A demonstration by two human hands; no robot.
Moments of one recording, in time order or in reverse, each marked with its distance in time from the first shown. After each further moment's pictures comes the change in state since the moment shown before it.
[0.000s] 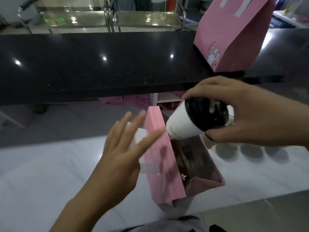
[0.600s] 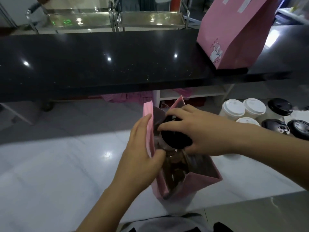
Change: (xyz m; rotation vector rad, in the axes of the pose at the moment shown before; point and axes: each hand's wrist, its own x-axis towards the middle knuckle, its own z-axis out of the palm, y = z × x) left_hand 0.013 0.034 0.026 -0.542 -0.011 -0.513; right_hand 0.036 0.006 0.076 -0.333 -0.172 -0.215
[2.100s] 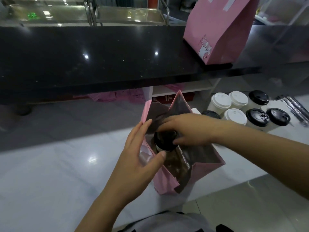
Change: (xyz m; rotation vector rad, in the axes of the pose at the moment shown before) left_hand -0.012 -0.033 -0.029 -0.134 -0.167 0.088; right_hand 0.035 -0.009 0.031 0.144 -0.129 0.188
